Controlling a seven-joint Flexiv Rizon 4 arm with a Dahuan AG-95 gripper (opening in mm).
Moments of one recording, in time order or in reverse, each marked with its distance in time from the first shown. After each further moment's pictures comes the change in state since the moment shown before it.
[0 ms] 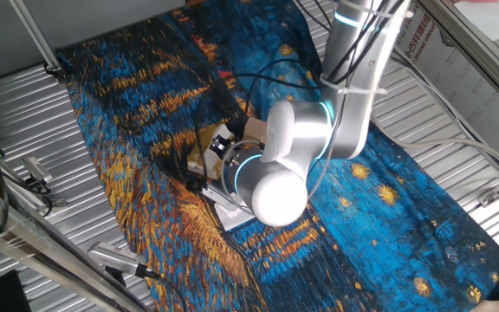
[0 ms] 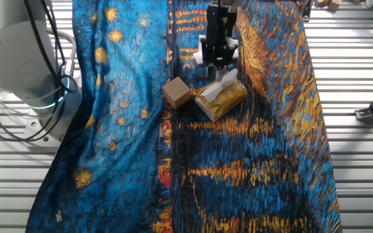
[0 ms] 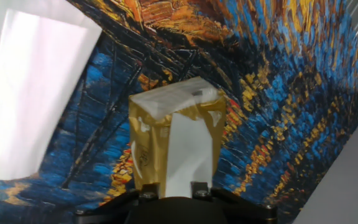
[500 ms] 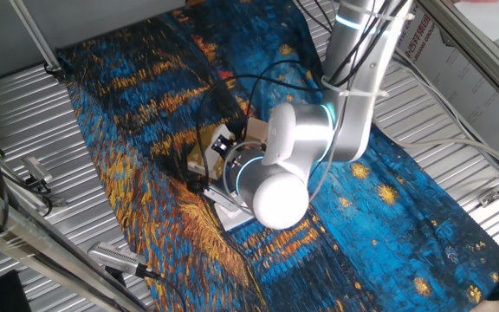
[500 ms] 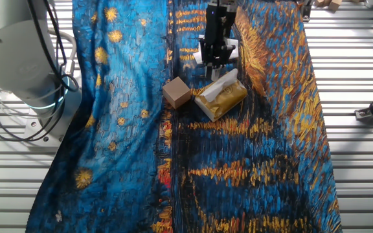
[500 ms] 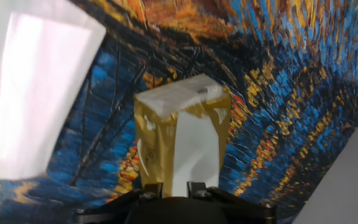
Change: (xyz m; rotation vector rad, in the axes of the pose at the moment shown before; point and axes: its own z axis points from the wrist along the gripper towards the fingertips) arm 0.004 0.008 -0.001 0.003 0.022 0.022
